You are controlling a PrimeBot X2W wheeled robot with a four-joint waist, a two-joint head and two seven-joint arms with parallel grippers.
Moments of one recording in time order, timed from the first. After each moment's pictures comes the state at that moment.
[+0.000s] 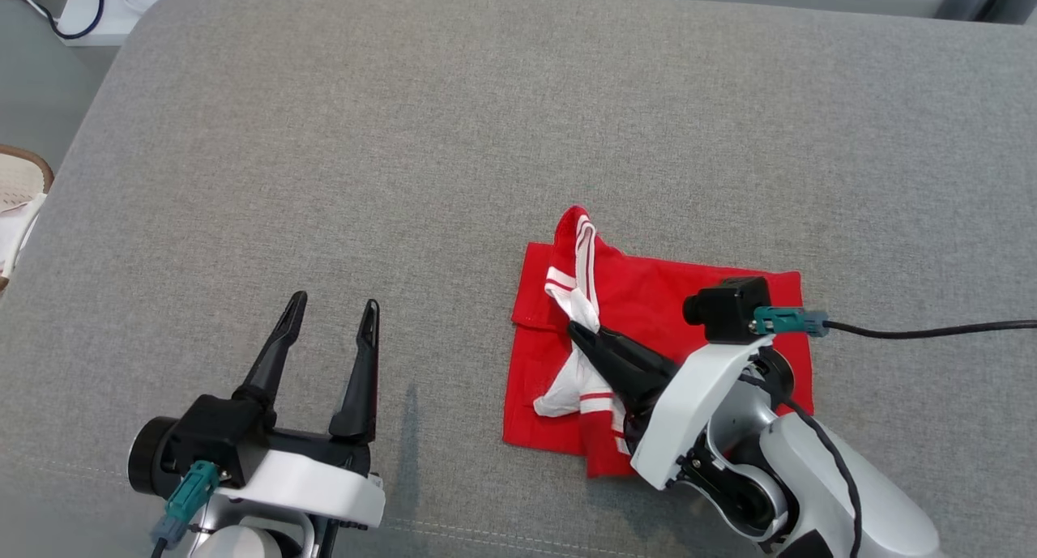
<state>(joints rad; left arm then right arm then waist) -0.14 0.38 -0.52 -0.12 -0.54 0.36 -0.21 -0.46 -0.14 0.64 0.28 0.78 0.13 0.16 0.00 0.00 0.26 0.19</state>
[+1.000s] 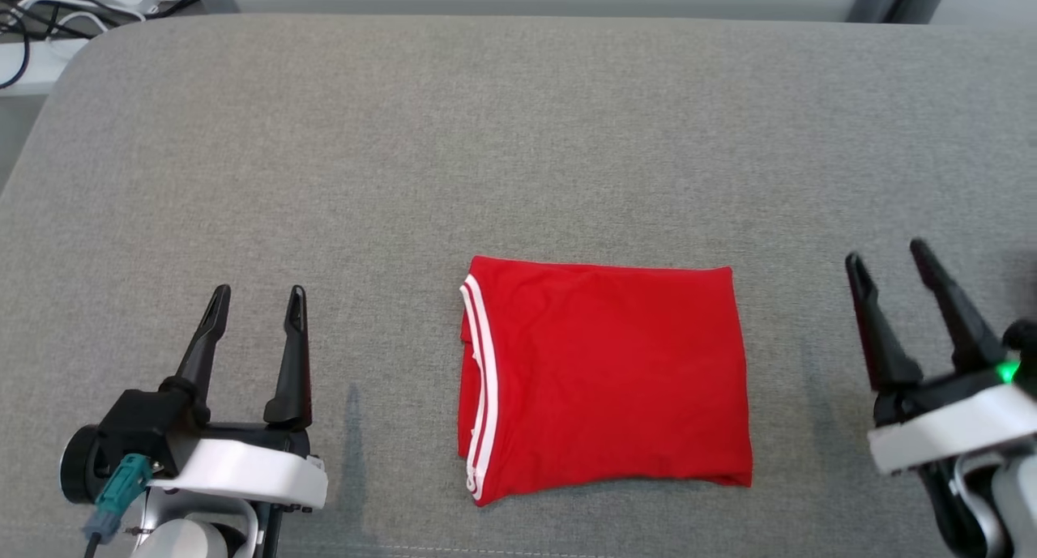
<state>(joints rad) -0.14 0.43 -0.44 -0.11 -0.57 0.39 -0.22 -0.23 -0.35 0.21 0.12 0.50 0.13 -0.23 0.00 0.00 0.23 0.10</state>
